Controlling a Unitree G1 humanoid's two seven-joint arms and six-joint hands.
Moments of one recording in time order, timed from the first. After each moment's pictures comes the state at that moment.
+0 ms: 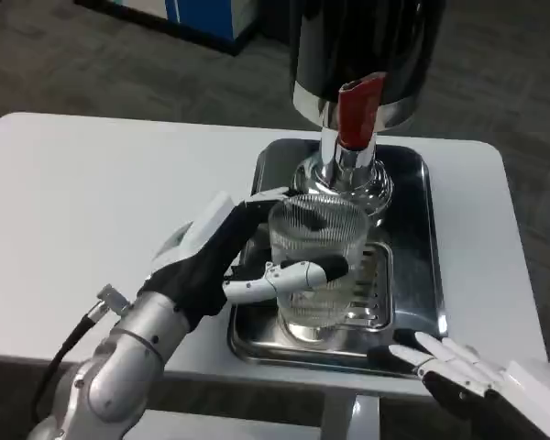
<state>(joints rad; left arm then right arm) -0.52 0.35 -0.17 0.31 0.36 -0.24 -0.13 0.50 -0.32 -0.16 -1.03 -0.49 0.03 0.64</state>
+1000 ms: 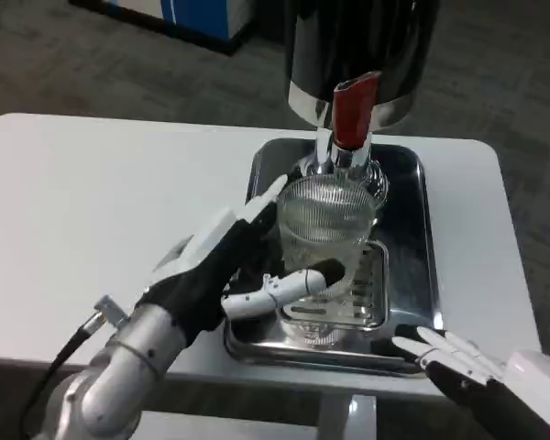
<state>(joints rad) -0.45 0.36 -0.17 0.20 0.36 -0.18 -0.17 0.47 -0.32 -0.14 -1.03 -0.49 0.09 0.63</state>
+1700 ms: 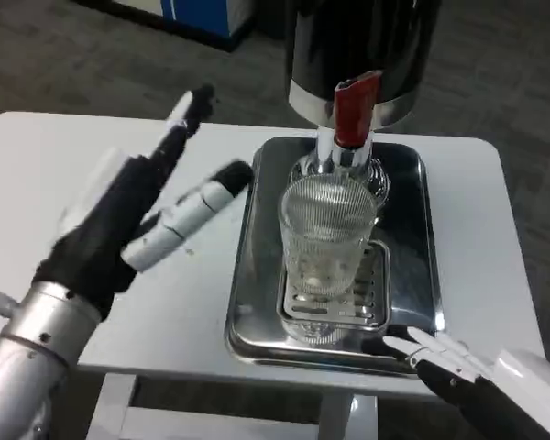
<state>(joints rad) -0.31 0.37 0.10 -0.28 0.05 0.04 -0.26 0.44 -0.33 -0.08 -1.03 -0.53 0.14 0.62</state>
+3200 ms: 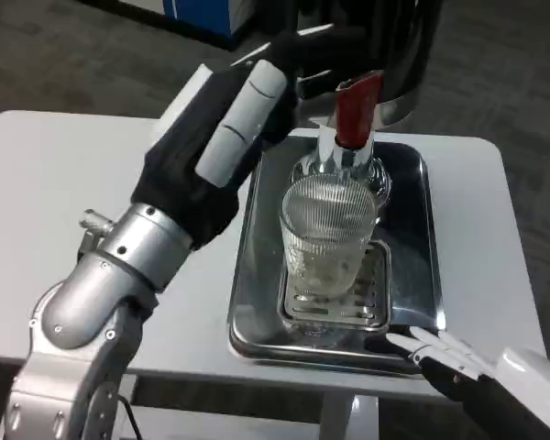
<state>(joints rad) -0.58 0.22 0.02 -0.19 -0.26 0.17 -0.35 0.44 -0.33 -0.08 -1.03 -0.52 0.16 0.61</state>
